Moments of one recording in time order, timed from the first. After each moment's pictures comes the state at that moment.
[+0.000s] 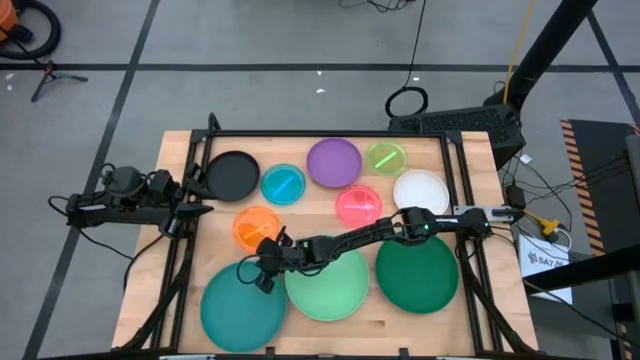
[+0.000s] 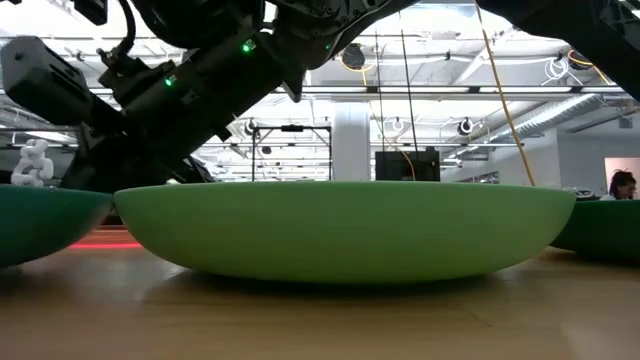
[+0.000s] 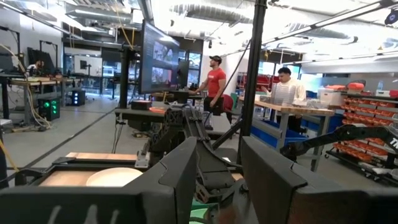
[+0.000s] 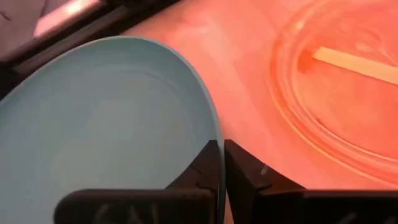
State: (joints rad) left arm -0.02 0.10 0.47 -0.14 0.18 -0.12; right arm 0.21 2.53 2.02 -0.12 0.15 0.62
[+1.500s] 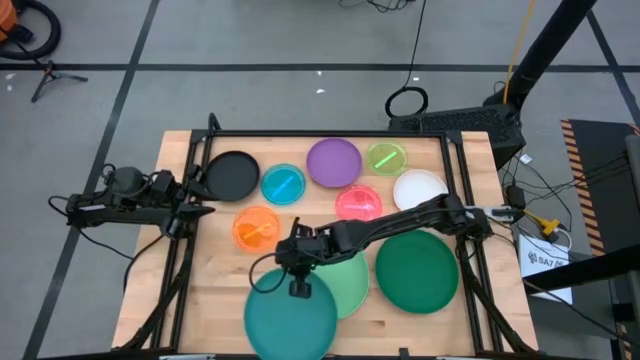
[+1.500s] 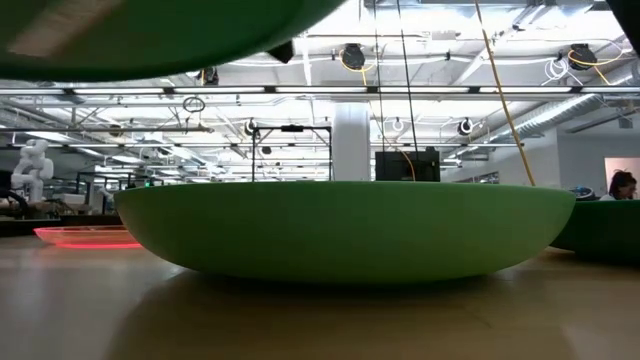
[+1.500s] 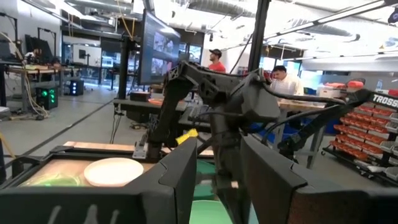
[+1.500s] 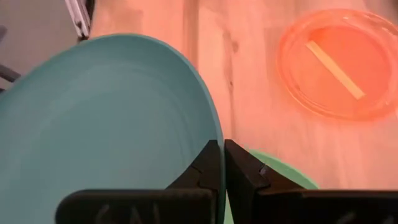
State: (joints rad) left arm -0.02 0.10 0.47 -0.17 0.18 -0.15; right arm 0.25 2.17 2.02 -0.74 0.00 0.31
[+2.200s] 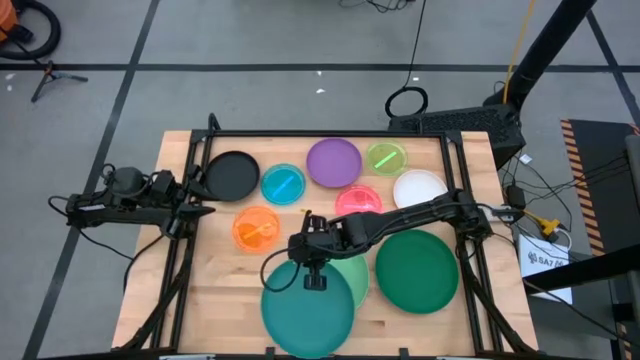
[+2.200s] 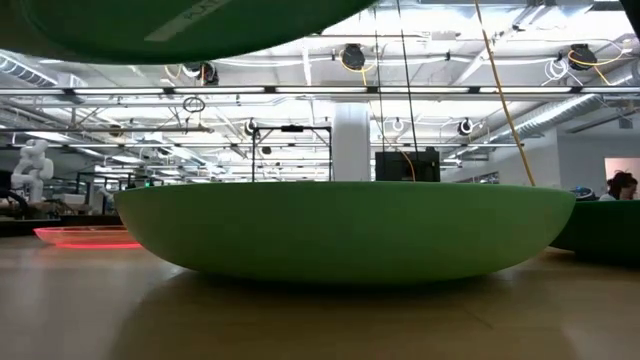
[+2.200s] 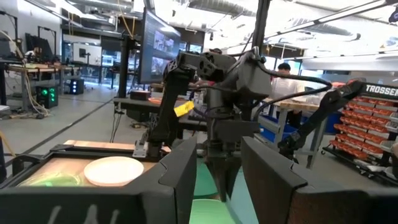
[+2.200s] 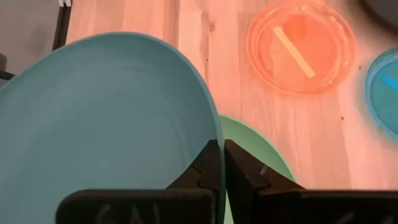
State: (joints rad) left arm -0.02 0.10 0.47 -0.18 0.18 -0.15; right arm 0.25 2.07 2.01 -0.91 0.08 0.25
